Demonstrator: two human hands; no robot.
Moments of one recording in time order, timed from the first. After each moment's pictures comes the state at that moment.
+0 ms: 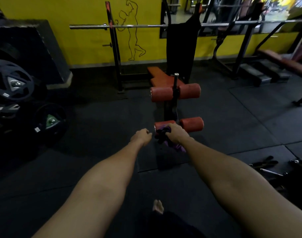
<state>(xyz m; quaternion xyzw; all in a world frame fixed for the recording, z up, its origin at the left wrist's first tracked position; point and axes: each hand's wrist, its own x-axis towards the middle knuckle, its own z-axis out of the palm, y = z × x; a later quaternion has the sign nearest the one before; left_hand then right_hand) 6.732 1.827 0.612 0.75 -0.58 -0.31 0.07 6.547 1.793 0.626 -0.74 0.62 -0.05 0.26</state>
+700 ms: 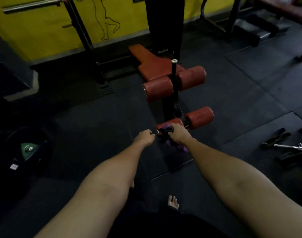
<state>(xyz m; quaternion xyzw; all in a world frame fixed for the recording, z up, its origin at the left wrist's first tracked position) 6.798 1.556 0.532 0.70 -0.61 -0.37 -0.05 6.606 1.555 0.521 -0.63 0.69 -0.05 0.35</state>
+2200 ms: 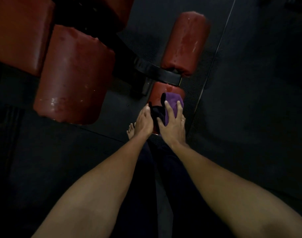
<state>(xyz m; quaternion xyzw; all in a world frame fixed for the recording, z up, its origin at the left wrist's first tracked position) 6.710 1.258 0.187 0.54 -0.64 -0.52 -0.17 6.658 1.369 0.198 -0.14 0.89 -0.26 0.34</state>
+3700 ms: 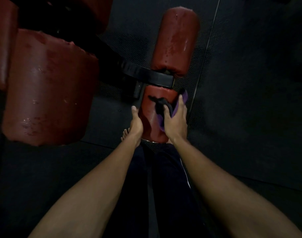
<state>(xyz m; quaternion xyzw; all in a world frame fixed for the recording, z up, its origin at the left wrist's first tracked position) 6.739 1.248 0.020 0.70 -0.36 -0.60 -0.18 6.618 1.355 0.170 0.02 0.89 -0.34 0.31</state>
